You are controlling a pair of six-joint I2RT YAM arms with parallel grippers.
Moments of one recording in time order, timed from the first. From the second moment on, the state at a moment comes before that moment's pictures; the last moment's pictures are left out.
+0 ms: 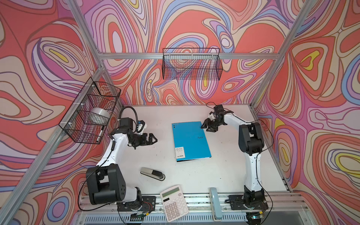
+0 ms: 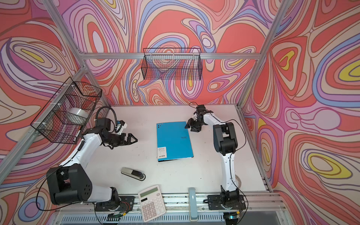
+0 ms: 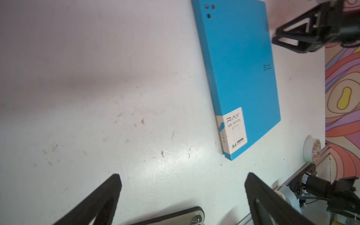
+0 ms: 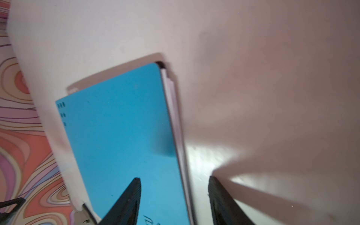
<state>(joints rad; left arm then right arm) 0.17 1.42 1.01 -0.80 0.54 0.05 0.16 2.20 1.65 -0.62 -0.47 0.44</state>
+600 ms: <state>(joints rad) 0.24 1.33 0.36 0.41 0.43 -0.11 0.07 1.44 0.54 0.41 -0.03 0.16</state>
